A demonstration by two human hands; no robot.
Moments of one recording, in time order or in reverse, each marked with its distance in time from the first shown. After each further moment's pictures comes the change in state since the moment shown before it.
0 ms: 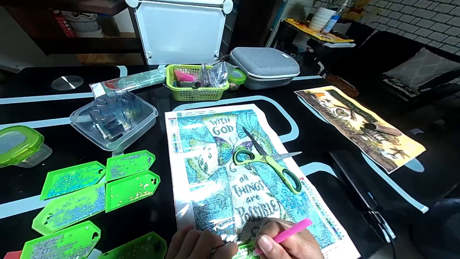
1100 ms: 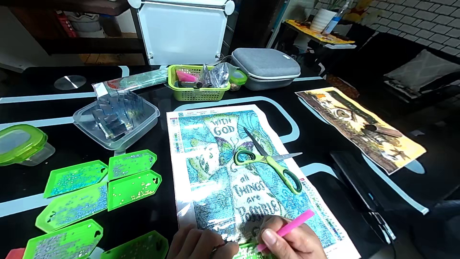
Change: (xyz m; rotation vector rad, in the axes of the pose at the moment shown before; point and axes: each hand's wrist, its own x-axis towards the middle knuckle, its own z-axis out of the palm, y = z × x) left_hand 0.000 0.000 0.000 -0.005 0.000 -0.003; right_hand 0.000 0.001 0.000 0.061 0.052 0.045
